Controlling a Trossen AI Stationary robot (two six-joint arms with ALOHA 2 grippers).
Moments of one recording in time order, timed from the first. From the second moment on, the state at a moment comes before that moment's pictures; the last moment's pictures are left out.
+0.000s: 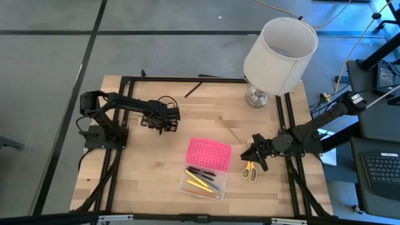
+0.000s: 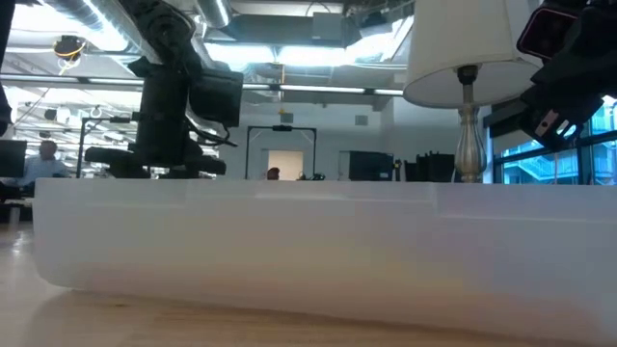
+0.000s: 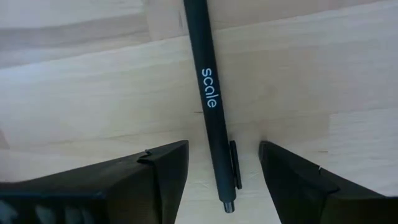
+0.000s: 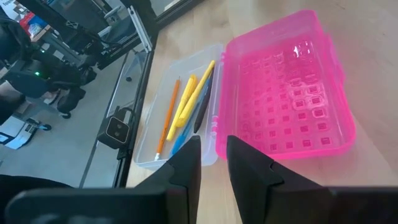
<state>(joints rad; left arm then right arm) 0.24 1.64 0.82 -0.79 -0.06 -1.21 0.50 0.88 0.26 0.24 0.20 0.72</state>
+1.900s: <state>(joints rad) 0.21 1.65 0.82 -0.80 -0.05 -1.18 0.50 0.88 0.26 0.24 0.20 0.72</state>
